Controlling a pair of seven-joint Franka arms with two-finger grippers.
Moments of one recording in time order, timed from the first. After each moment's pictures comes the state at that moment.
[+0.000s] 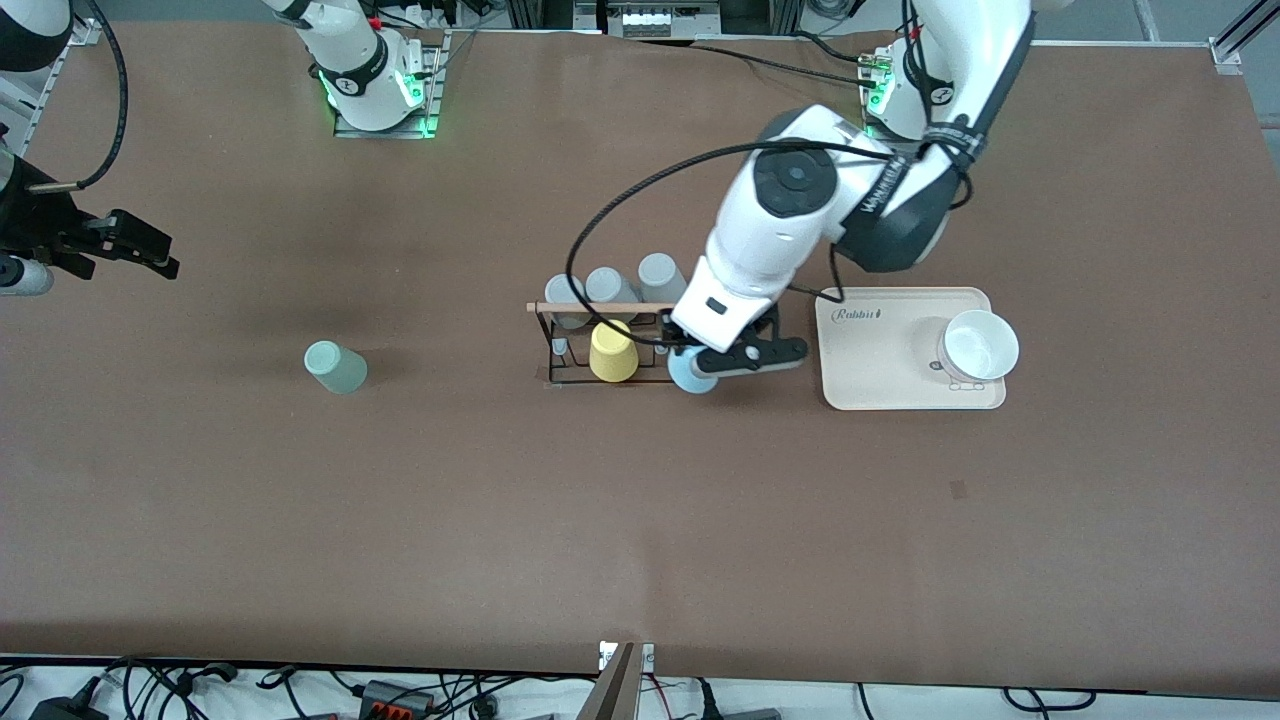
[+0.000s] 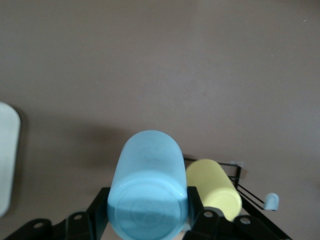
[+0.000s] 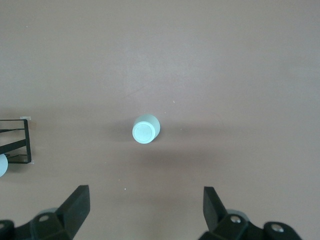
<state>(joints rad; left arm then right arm) -0.47 0.50 -0.21 -1.43 0.00 2.05 -0.91 -0.03 0.02 0.00 -1.67 0.01 1.69 -0.04</state>
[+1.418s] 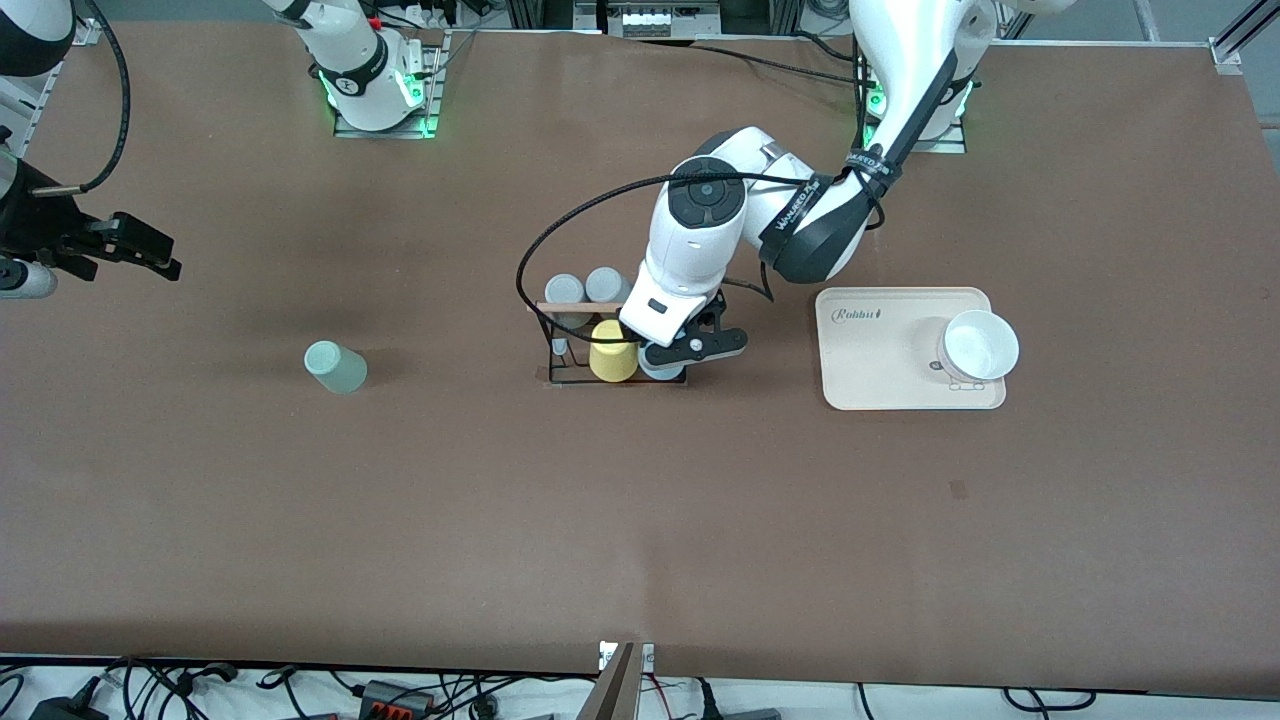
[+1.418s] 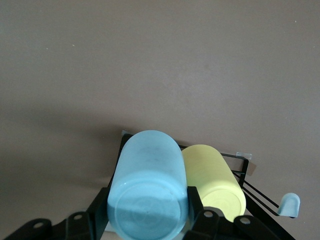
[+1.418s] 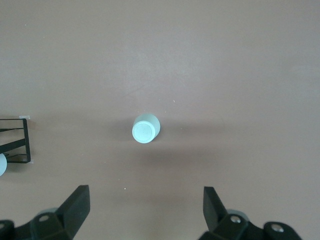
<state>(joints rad) -0.54 0.61 -0.21 -1.43 0.05 2.11 -0.99 -0.03 0.02 0.00 -1.67 0.01 1.69 -0.04</state>
